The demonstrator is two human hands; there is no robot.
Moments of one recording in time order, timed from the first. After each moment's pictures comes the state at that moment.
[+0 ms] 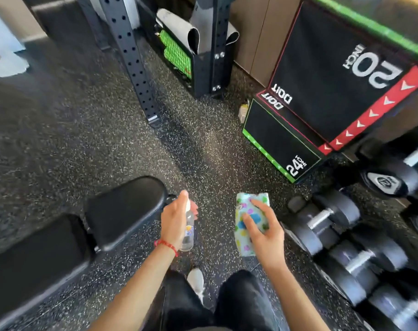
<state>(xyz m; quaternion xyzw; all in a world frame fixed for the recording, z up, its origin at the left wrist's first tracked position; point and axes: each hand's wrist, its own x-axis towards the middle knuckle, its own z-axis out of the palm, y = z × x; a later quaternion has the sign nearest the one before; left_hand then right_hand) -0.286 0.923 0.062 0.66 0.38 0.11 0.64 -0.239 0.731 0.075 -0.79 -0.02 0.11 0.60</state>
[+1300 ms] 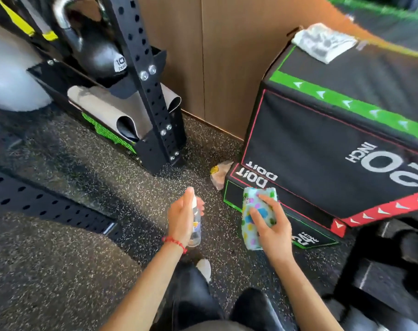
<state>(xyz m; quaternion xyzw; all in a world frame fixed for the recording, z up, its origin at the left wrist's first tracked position) 0.361 1.101 0.079 0.74 0.25 0.00 0.62 0.337 0.912 0.084 -0.76 0.13 -0.03 0.63</state>
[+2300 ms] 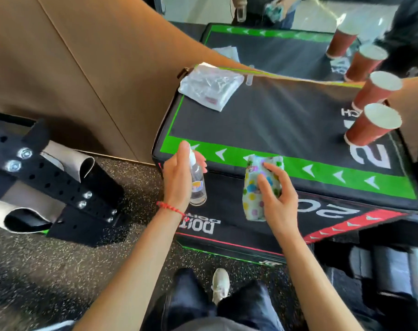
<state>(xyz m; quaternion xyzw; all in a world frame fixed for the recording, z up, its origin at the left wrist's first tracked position) 0.646 0.874 0.184 0.70 0.01 0.00 0.72 0.556 0.725 0.147 -0.72 0.23 -0.23 0.61</state>
